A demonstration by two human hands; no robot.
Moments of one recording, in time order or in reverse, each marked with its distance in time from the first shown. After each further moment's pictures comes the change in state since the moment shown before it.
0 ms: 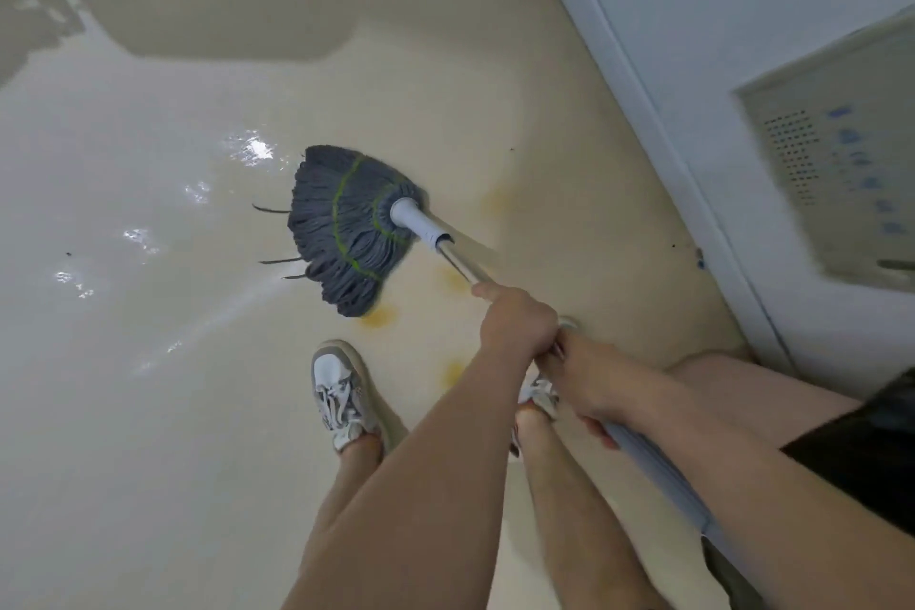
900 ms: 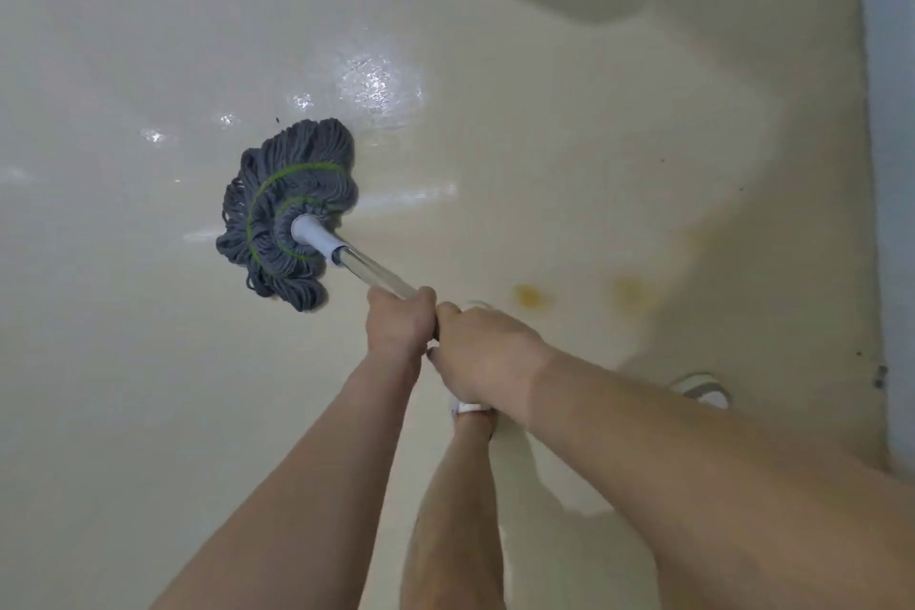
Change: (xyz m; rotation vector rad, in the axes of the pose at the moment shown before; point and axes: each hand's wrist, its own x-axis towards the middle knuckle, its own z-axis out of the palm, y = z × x) left_hand 0.055 -0.273 -0.275 -0.812 0.439 -0.227; right_hand 0.038 -0.292 0.220 -0.710 0.000 -0.431
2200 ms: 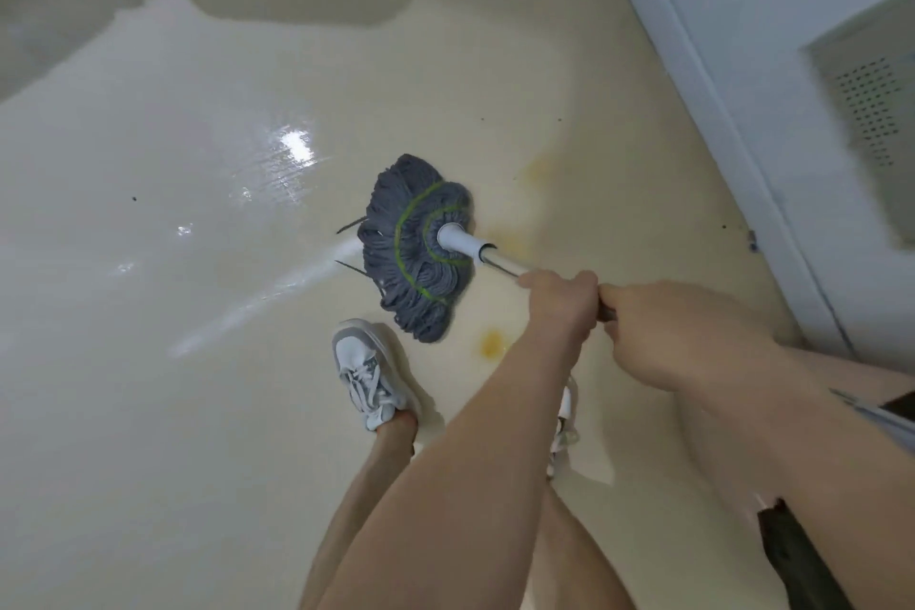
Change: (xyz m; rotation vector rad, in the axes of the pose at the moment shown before) left_hand -0.215 -0.088 0.276 0.273 -0.572 0.079; right_hand -0.204 0.297 0.052 0.070 0.256 0.352
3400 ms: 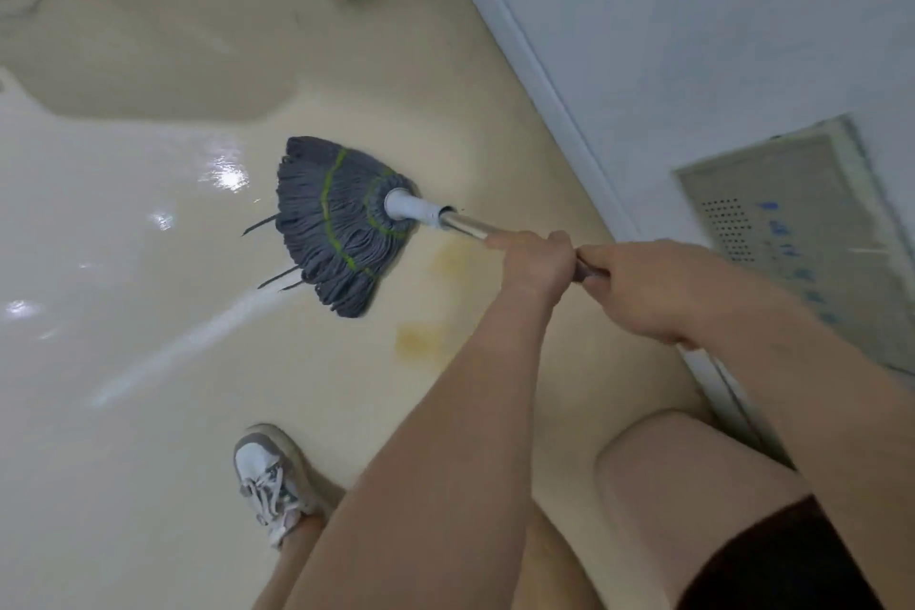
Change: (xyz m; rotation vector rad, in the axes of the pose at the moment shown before) left_hand 0.077 0.198 0.122 0.144 -0.027 0.046; right_hand 0.112 0.127 -0.176 0.033 -0.071 0.057
